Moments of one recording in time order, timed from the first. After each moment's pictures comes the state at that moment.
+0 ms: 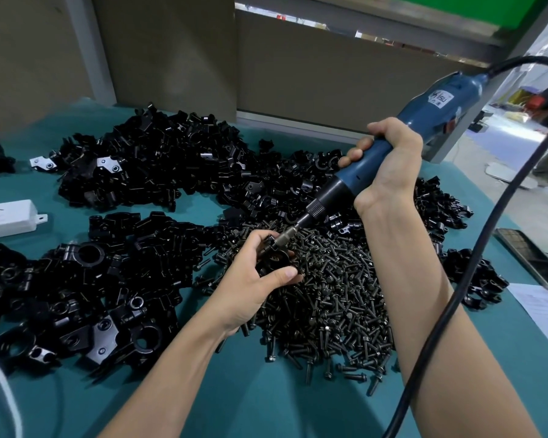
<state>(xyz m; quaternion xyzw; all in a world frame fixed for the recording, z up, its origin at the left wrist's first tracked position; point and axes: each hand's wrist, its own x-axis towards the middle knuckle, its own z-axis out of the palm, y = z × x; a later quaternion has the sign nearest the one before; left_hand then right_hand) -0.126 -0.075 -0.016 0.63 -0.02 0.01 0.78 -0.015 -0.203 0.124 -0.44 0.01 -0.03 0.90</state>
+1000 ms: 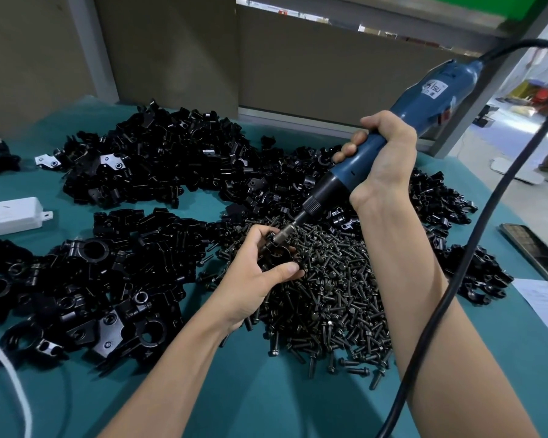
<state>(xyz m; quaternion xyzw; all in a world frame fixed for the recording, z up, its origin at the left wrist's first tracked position) -0.124 -0.076 -0.018 0.62 -0.01 0.01 0.78 -0.014 -0.197 0.123 -0.44 0.00 -0.02 0.90</state>
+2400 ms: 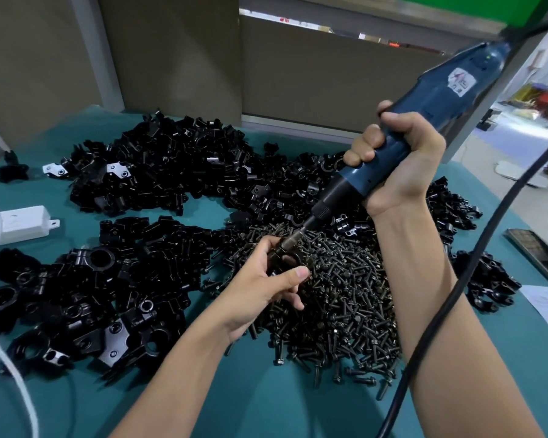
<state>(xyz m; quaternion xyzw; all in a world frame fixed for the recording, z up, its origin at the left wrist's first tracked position) -0.126 -0.074 -0.012 0.57 -0.03 -0.08 0.82 -0.020 -0.207 0.127 -0.38 -0.17 0.05 0.91</state>
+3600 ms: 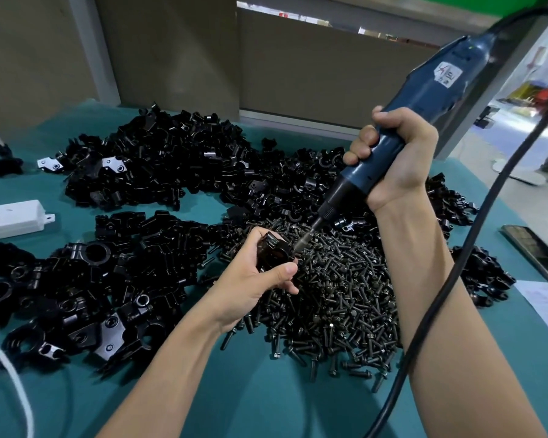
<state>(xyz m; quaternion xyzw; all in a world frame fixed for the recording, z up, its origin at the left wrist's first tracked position) -0.124 -0.065 -0.018 0.61 -0.06 -0.03 0.79 -0.013 -0.213 0.127 -0.45 -0.13 0.03 0.88</state>
